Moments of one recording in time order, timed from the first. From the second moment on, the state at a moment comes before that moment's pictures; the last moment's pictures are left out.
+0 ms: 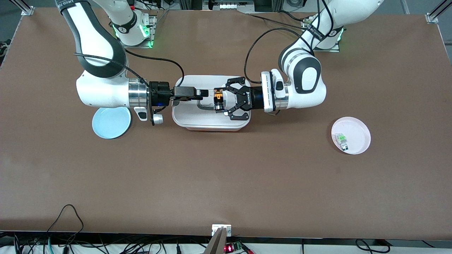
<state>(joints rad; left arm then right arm) -0.05 0.44 -0.55 -1.86 -1.94 2.17 2.23 0.07 0.30 0.37 -1.83 1.36 2.04 -0.11</state>
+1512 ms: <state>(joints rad) -0.05 0.44 -0.54 -1.86 -1.94 2.18 2.22 0.15 0.29 0.38 -1.84 1.42 2.15 -0.12</state>
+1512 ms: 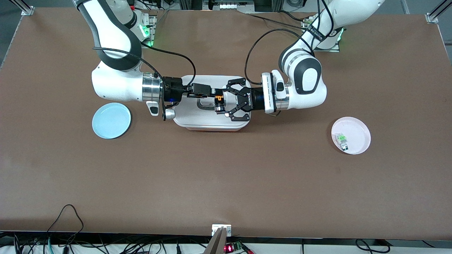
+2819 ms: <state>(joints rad) -0.03 0.43 -0.55 -1.85 -1.91 2.17 2.24 0.15 0.29 0.38 -1.83 1.40 2.15 -0.13</state>
